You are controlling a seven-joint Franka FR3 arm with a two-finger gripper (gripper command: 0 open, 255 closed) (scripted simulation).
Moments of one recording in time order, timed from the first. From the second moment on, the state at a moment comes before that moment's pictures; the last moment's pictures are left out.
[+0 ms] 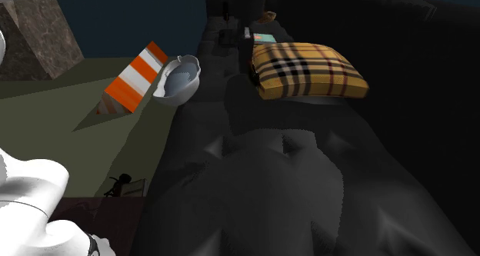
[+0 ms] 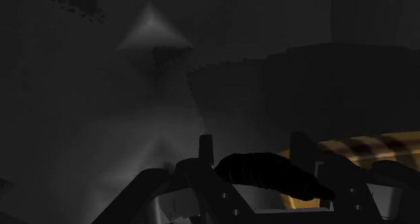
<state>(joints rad) 0.14 0.02 0.39 -1.39 0.08 1.42 0.51</state>
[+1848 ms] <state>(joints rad) 0.39 -0.04 0.67 -1.53 0.10 1.54 1.02</state>
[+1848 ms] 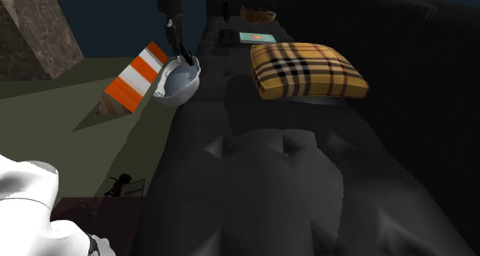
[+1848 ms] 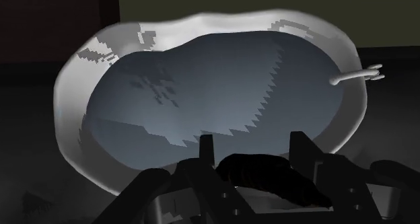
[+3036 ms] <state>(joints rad) 0.38 -0.09 0.66 -1.69 0.13 1.66 1.00</state>
